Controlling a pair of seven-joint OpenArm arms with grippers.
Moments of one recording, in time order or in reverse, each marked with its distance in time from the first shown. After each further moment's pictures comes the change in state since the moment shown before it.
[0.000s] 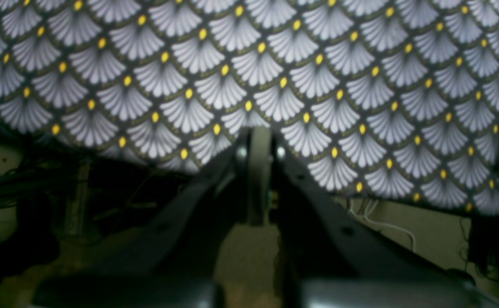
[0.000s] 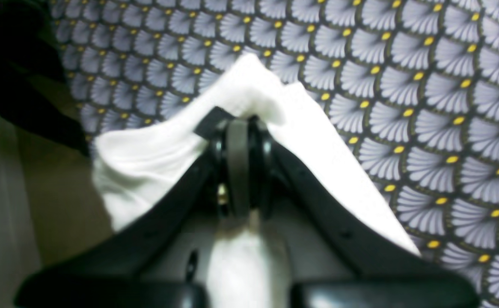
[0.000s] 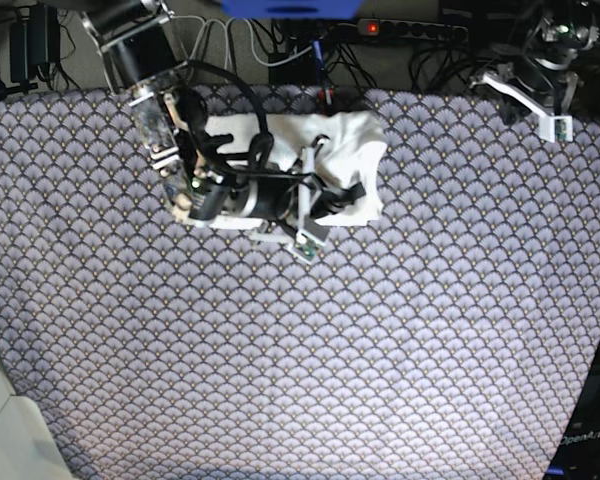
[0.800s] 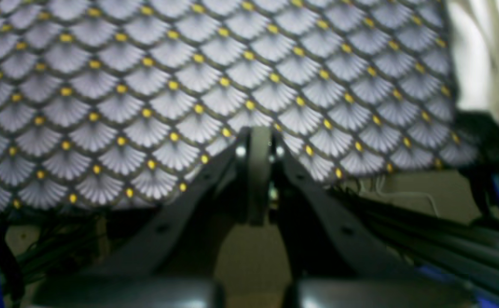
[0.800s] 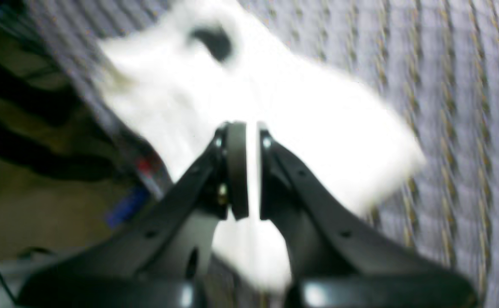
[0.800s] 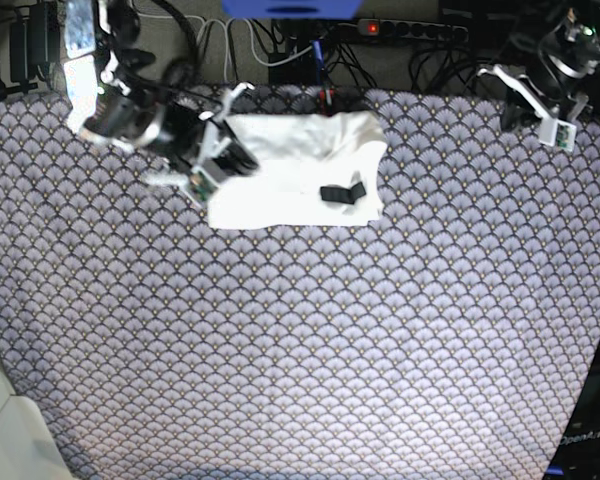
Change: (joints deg) left arm 0.2 -3.7 -4.3 0.5 0.4 -16.0 0.2; right arm -25.8 5.7 19.5 29.9 -3.3 0.2 -3.8
